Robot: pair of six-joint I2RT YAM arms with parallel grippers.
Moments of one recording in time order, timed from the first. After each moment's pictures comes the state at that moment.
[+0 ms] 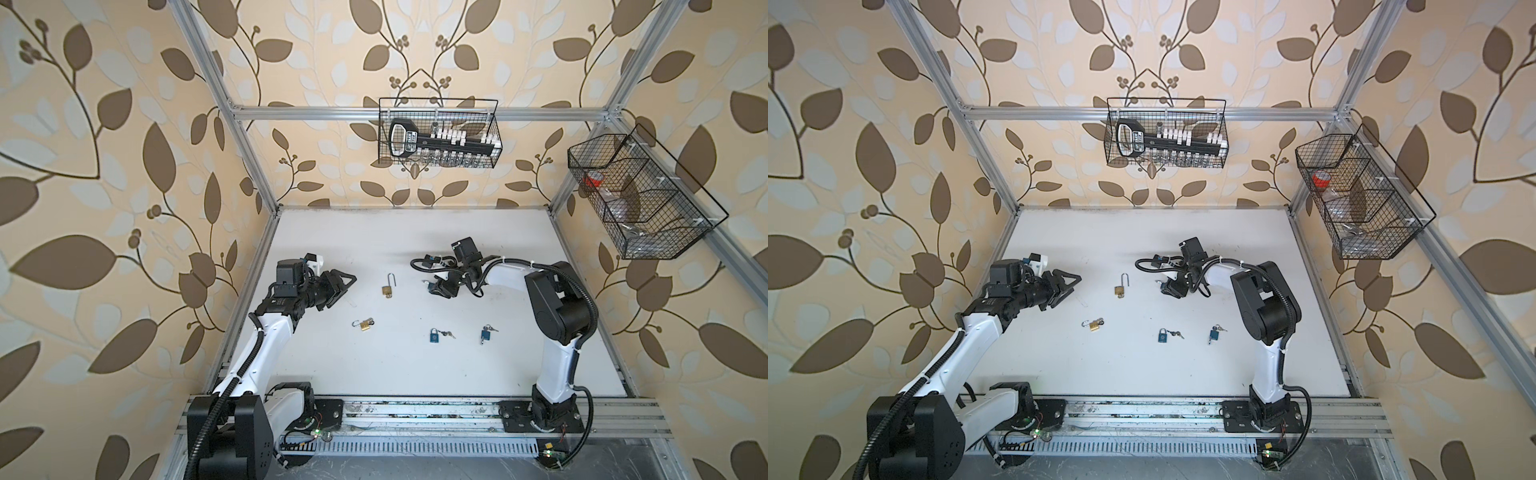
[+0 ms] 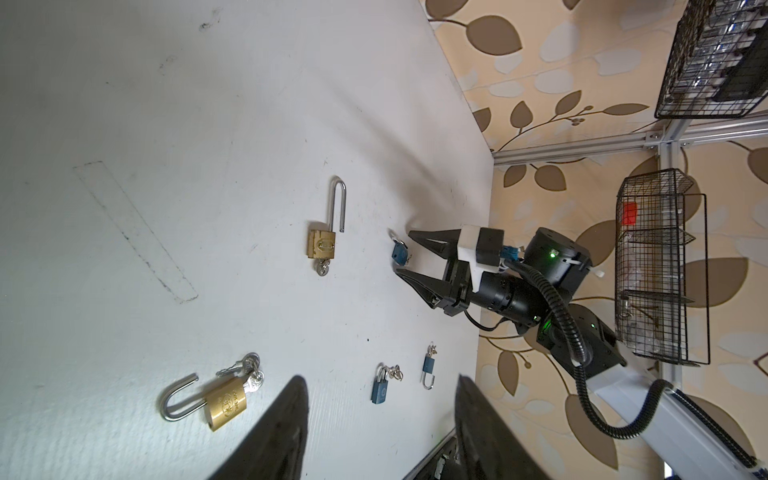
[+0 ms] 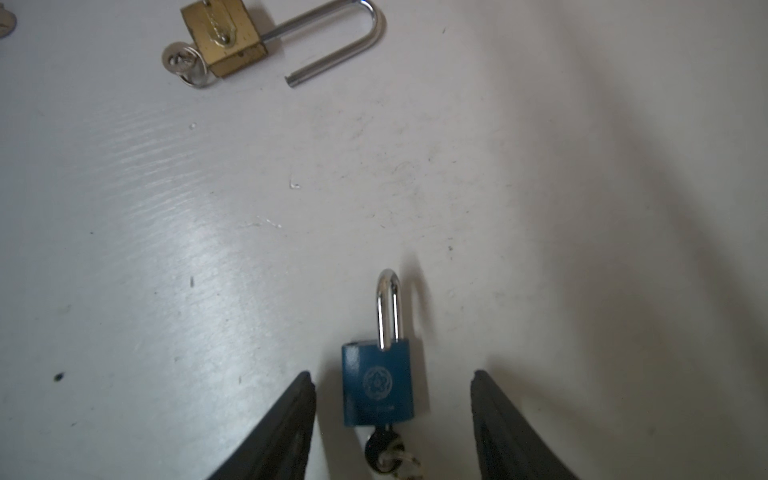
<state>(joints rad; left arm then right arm) 0.06 1.07 0.67 -0.31 0.73 -0.76 0.38 1.98 1.18 -0.25 -0.39 -0.69</state>
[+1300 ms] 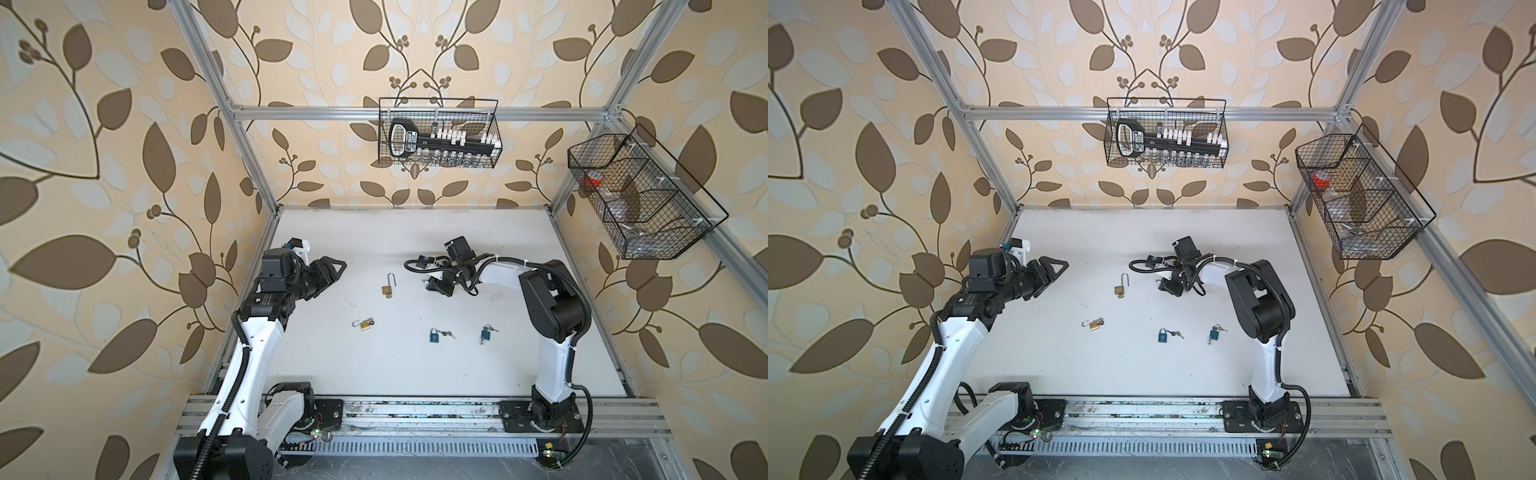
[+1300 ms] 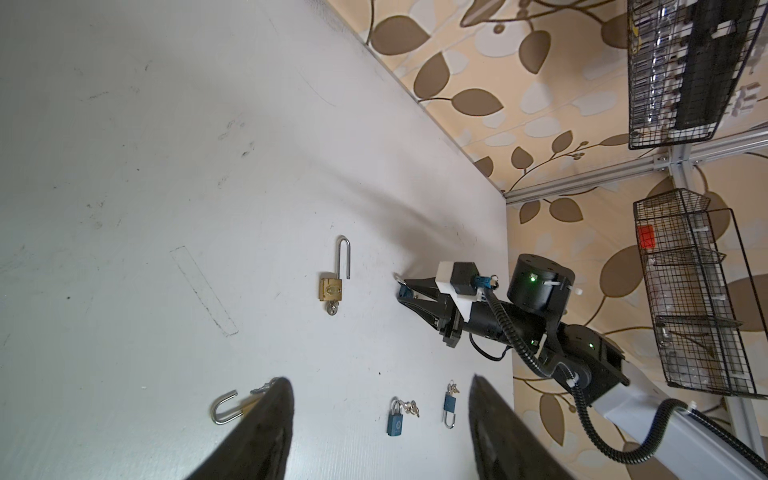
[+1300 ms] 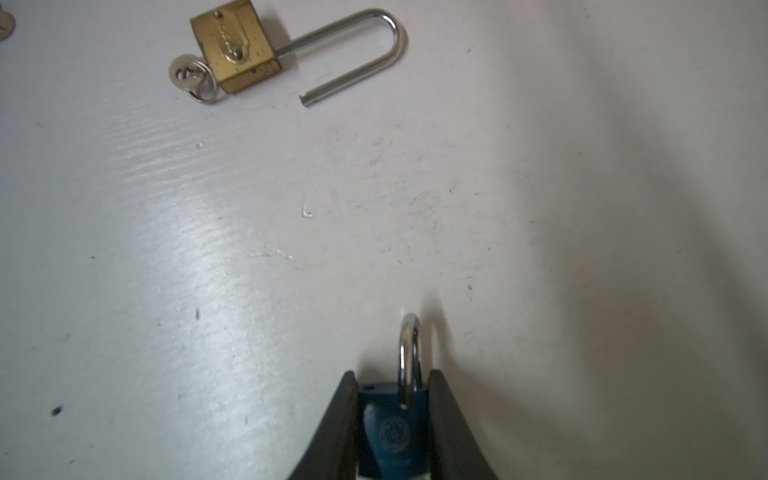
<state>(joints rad) 0.07 0.96 0.87 -0.52 0.55 -0.66 0.41 2.01 1.23 -0.28 -0.37 -0.69</state>
